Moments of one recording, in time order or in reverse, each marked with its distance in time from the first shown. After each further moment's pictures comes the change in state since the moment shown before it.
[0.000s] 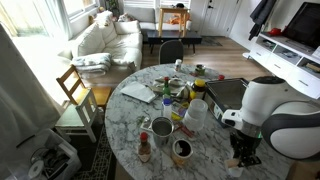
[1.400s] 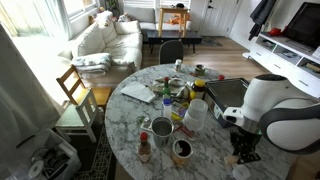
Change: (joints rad) arm -0.035 0.005 -0.001 0.003 0.049 0.013 -0.063
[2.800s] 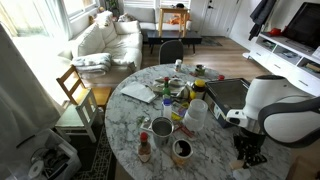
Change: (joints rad) arm -0.025 0.003 -0.009 0.000 0.061 -0.079 -0.127
